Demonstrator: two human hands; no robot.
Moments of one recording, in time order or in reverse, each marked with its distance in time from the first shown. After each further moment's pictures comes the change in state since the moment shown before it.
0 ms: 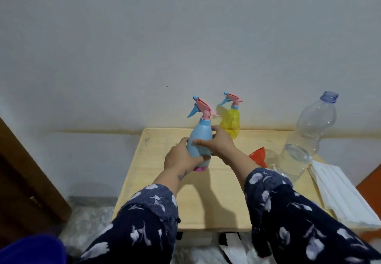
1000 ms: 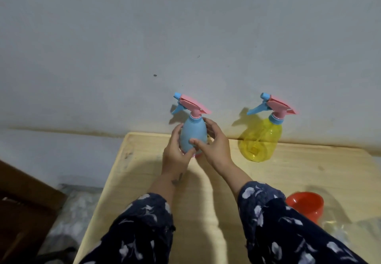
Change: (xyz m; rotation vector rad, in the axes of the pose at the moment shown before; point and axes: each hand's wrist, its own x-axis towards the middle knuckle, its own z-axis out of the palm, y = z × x) left_hand 0.232 -0.080 0.078 -0.474 0.134 0.050; right_hand 0.240 0.081 0.067 0.185 0.027 -0.208
